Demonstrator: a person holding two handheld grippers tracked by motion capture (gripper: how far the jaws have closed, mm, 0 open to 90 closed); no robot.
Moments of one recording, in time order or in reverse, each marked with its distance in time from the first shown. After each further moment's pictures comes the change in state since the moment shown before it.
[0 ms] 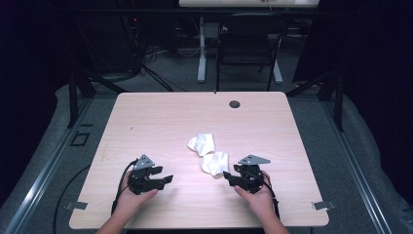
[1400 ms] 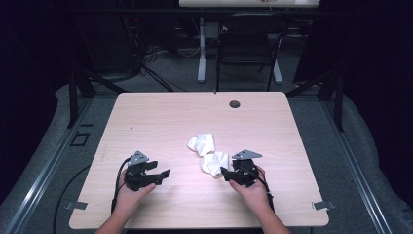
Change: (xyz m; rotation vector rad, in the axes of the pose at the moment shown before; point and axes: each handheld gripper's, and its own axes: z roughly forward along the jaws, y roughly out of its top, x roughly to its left) left arm 0.010 0.001 -0.002 -0.061 0.029 -0.090; right arm 0.007 0.019 0.012 0.033 -0.085 -0.014
